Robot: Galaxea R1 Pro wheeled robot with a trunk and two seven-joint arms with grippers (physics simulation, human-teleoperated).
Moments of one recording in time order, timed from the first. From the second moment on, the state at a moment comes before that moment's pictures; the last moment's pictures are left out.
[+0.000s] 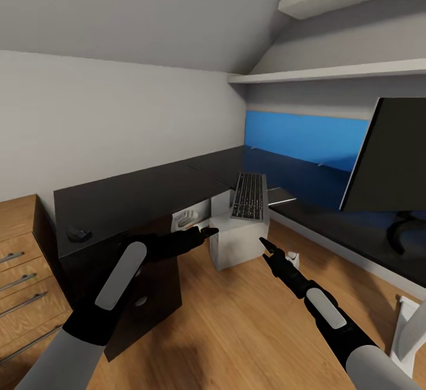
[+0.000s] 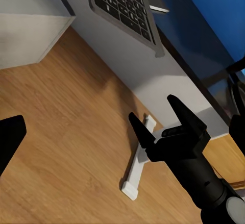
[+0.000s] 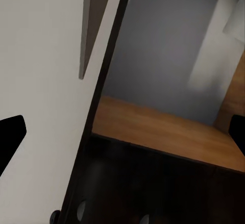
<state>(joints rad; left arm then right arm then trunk) -0.63 0.03 -0.34 -1.45 1.17 0.83 0.31 -0.58 -0.15 0.21 -0.72 -1.36 0.28 0.50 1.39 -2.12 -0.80</state>
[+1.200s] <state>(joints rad) -0.63 0.03 -0.25 -1.45 1.17 0.83 0.31 -0.58 -0.13 0.21 -0.73 -1.37 0.26 0.38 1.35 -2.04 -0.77</state>
